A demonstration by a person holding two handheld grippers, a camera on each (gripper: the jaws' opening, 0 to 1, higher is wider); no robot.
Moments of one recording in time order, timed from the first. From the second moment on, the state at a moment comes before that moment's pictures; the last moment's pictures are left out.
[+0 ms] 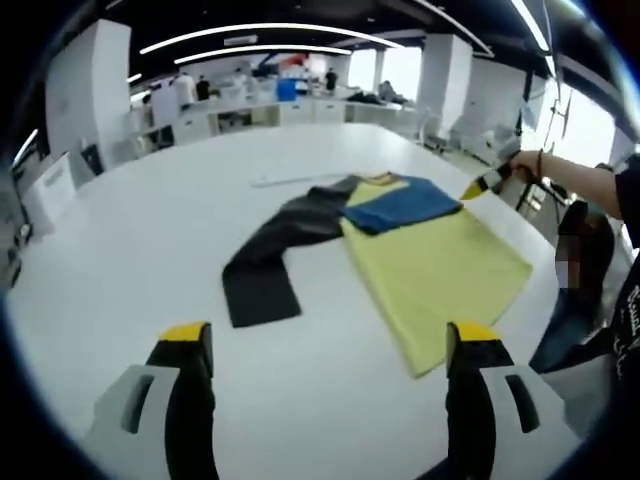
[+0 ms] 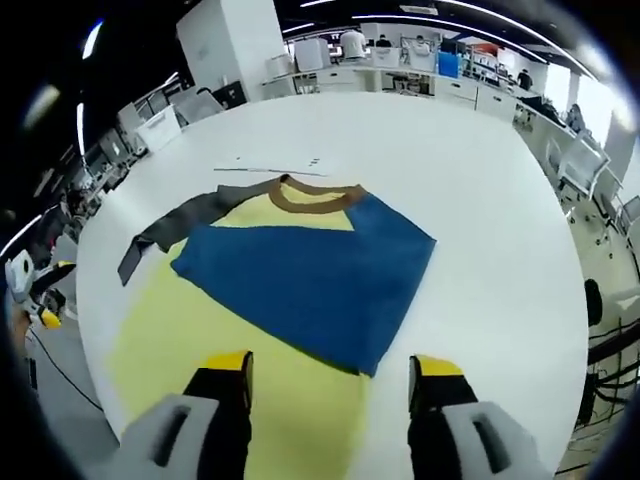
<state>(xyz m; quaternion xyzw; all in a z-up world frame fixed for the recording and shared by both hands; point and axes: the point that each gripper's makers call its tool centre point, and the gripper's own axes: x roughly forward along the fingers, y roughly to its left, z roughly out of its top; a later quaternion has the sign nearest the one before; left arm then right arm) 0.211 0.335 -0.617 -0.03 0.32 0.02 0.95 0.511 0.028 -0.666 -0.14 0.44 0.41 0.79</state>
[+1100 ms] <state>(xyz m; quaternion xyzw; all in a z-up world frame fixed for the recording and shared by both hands) 0.256 0.405 -0.609 -0.02 0.28 0.10 0.96 0.414 0.025 -0.617 -0.15 0.39 0.51 0.75</state>
